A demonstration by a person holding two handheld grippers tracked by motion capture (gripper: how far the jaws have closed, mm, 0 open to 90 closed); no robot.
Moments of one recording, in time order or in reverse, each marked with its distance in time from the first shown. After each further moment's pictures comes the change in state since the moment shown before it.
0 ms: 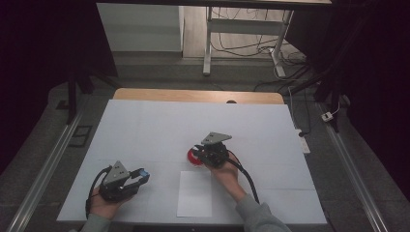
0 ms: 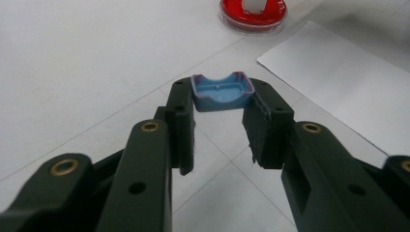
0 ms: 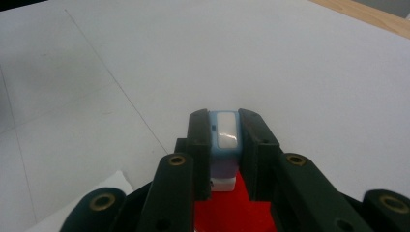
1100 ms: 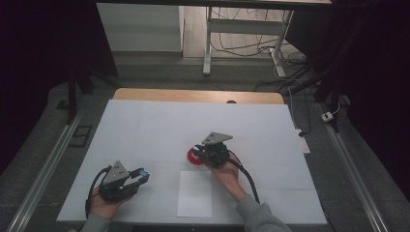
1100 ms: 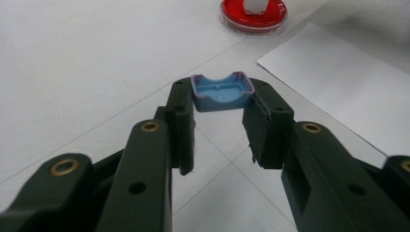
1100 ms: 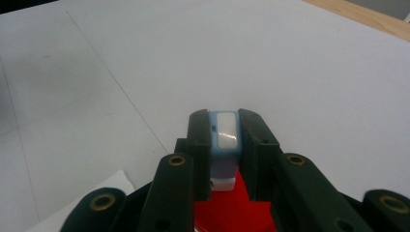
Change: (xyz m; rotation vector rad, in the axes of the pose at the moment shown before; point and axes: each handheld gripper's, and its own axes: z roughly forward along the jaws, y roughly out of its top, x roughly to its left) left arm 0.000 0.000 -0.001 -0.005 0.002 0.001; right arm 0.000 0.000 -0.003 -0.008 0.001 0.001
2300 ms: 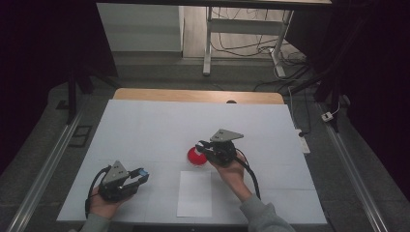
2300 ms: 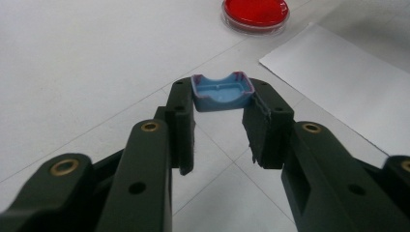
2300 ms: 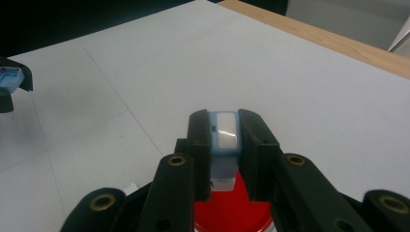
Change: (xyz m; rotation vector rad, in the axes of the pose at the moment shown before) left arm 0.001 -0.001 0.000 0.001 0.003 -0.004; right arm -0.004 0.009 -0.029 -0.094 0.004 0.029
